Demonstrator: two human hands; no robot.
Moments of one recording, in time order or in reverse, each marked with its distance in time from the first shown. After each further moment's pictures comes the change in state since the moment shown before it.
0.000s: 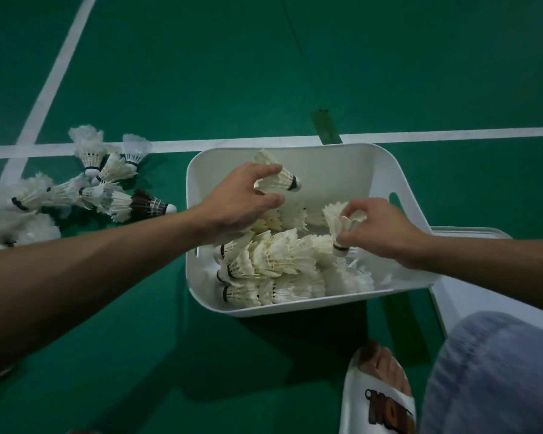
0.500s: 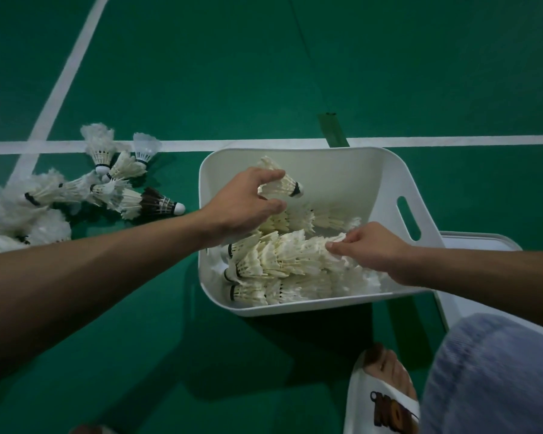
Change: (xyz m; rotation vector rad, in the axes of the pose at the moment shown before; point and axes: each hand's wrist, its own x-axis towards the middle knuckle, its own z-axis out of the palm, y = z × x) left_hand -0.006 -0.011 -0.008 0.073 -0.007 -0.010; right_hand 0.000 0.002 0.026 0.107 -0.171 0.209
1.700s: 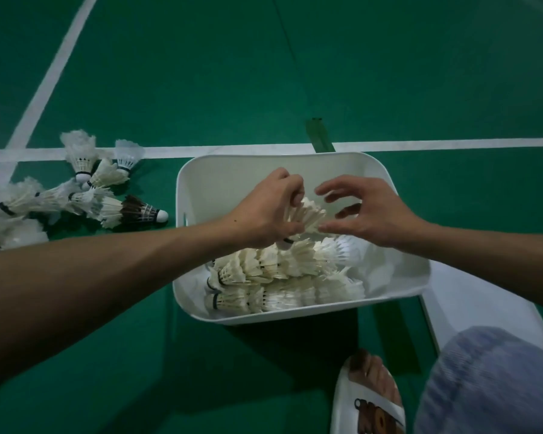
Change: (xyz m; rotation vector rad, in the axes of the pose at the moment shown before) left_hand 0.025 0.025 0.039 0.351 0.017 0.294; right_hand -0.007 -0.027 -0.052 -0.096 0.125 -0.610
